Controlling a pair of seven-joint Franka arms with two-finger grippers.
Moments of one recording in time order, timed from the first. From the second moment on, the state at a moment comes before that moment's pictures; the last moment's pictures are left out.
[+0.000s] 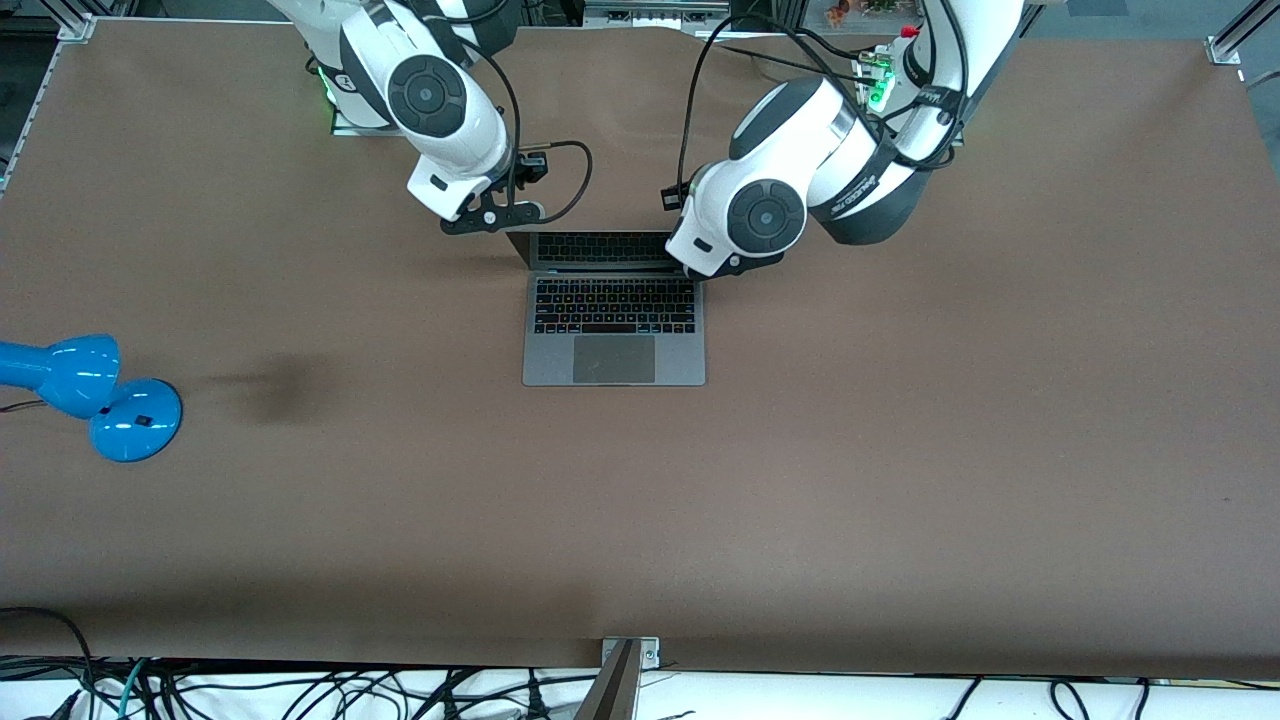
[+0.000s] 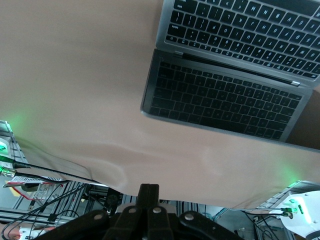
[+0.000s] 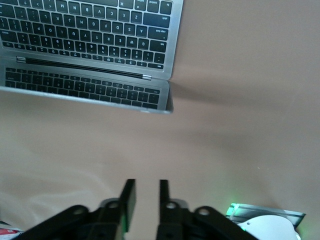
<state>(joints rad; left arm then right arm) -0.32 0.45 -0.41 -1.59 -0.36 1.55 -0.92 0.01 0.09 0.66 -2.04 0.16 1.82 0.47</state>
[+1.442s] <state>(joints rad) -0.32 0.64 -0.40 -1.49 -0.28 1.71 -0.91 0.01 0.42 0.64 -1.78 -0.02 1.92 0.47</state>
